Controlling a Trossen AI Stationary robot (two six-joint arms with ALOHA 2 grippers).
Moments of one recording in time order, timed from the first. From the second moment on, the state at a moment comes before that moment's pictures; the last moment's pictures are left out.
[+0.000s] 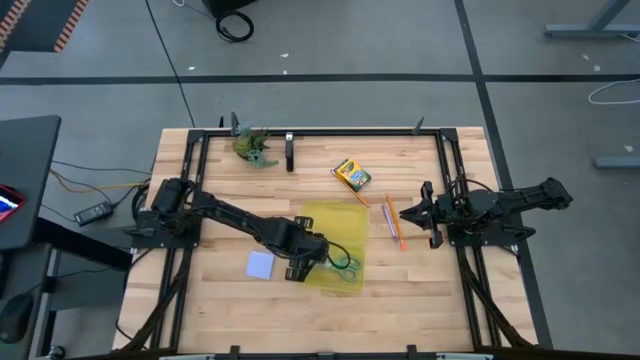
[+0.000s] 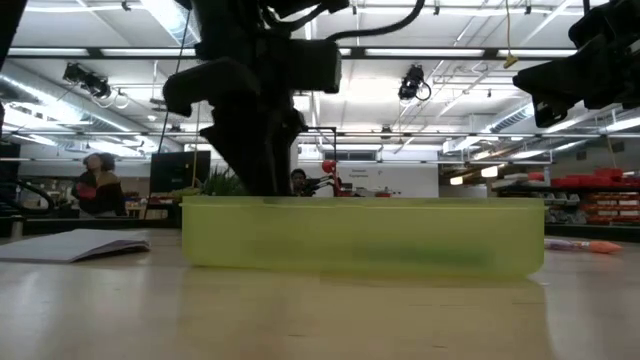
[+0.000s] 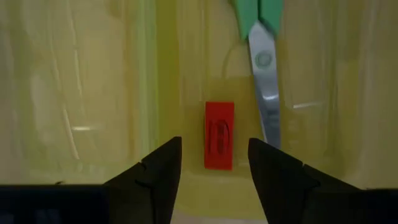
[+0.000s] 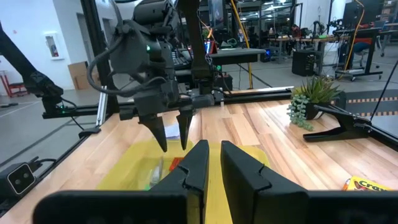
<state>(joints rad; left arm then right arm) -0.26 1.93 1.37 -0.69 -0.17 -0.07 0.23 0.03 0.02 0.02 0.23 0.08</state>
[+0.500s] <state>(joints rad) -0.10 1.87 1.37 -0.68 -0.13 0.20 0.23 0.03 0.02 0.02 0.23 0.08</state>
